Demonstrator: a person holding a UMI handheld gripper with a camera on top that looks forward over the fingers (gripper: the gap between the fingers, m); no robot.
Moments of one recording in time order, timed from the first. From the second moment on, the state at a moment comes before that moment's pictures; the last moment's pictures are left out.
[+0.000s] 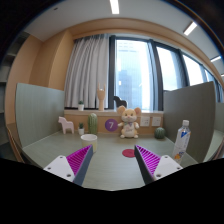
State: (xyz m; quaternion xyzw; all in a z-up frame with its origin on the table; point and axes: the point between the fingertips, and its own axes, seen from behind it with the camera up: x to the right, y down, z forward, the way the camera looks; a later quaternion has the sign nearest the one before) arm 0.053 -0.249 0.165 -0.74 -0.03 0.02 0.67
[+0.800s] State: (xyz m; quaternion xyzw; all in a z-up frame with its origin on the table) arm 0.369 -0.134 0.118 -0.74 0.09 -0.11 0.66
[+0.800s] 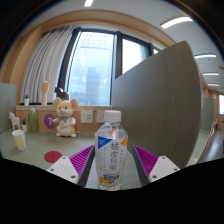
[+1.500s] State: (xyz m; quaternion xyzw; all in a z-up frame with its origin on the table) arm 0.315 -0.099 0.144 -0.73 -0.01 -0.20 0.65
